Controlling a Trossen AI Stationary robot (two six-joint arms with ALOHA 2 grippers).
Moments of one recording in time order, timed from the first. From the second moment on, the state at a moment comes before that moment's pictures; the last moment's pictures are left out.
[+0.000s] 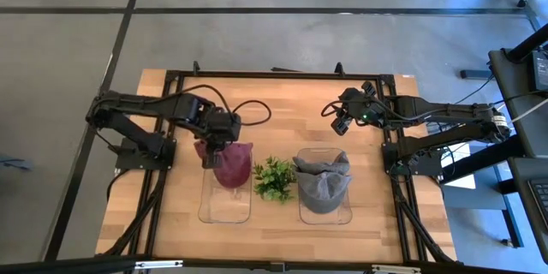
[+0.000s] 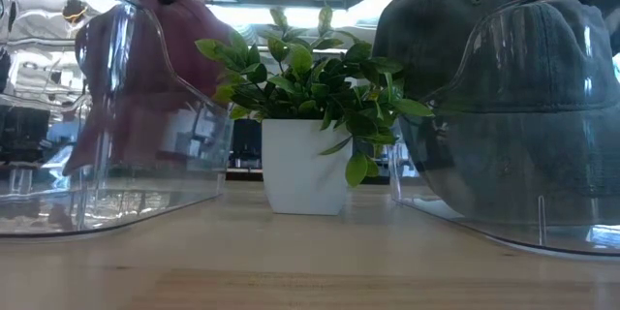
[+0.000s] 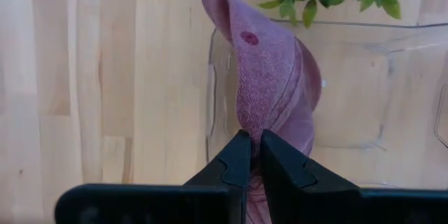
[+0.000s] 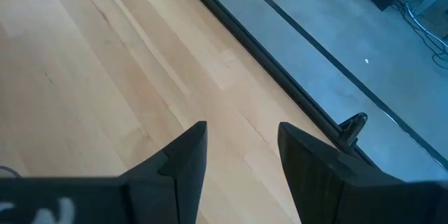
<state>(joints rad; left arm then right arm) -0.09 1.42 1.49 -1.39 -0.03 -0.19 -0.08 1.05 0.99 -0.75 0.58 0.28</state>
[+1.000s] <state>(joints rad) 0.21 1.32 1.46 -1.22 0.15 0.24 -0.08 1.05 0.99 -0.74 0.58 0.32</state>
